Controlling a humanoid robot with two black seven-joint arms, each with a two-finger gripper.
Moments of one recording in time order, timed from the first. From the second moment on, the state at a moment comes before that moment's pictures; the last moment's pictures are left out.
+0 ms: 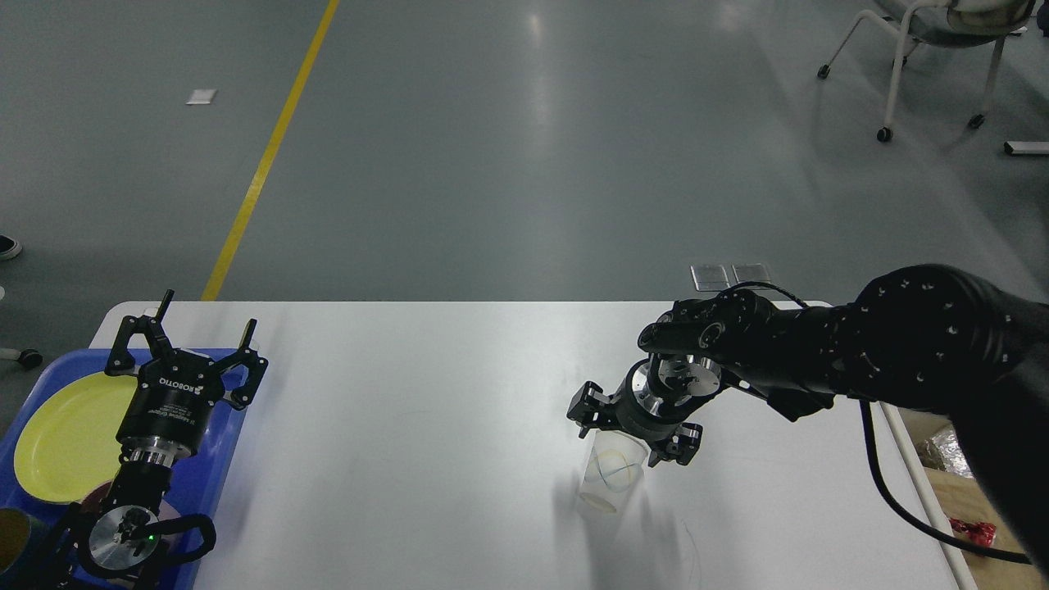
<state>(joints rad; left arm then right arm) -0.19 0.15 -1.53 -0.83 0.28 -0.65 -0.18 1.36 0.11 -0.93 0.79 0.31 0.36 -0.41</state>
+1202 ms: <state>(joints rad) -0.19 0.15 -1.53 -0.83 0.28 -0.65 -0.18 1.23 0.15 -0.90 0.78 0.28 0.18 -0.41</state>
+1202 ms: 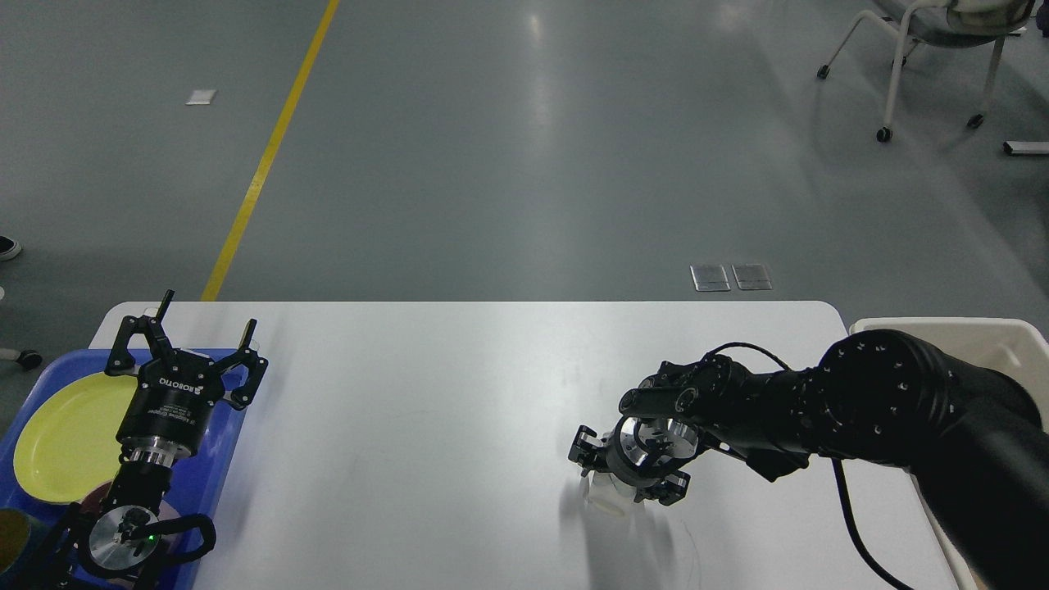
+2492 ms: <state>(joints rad) -0.19 0.15 -1.53 -0.83 0.28 -0.65 -0.18 2.02 -0.16 -1.10 1.35 0.28 0.51 -0.40</state>
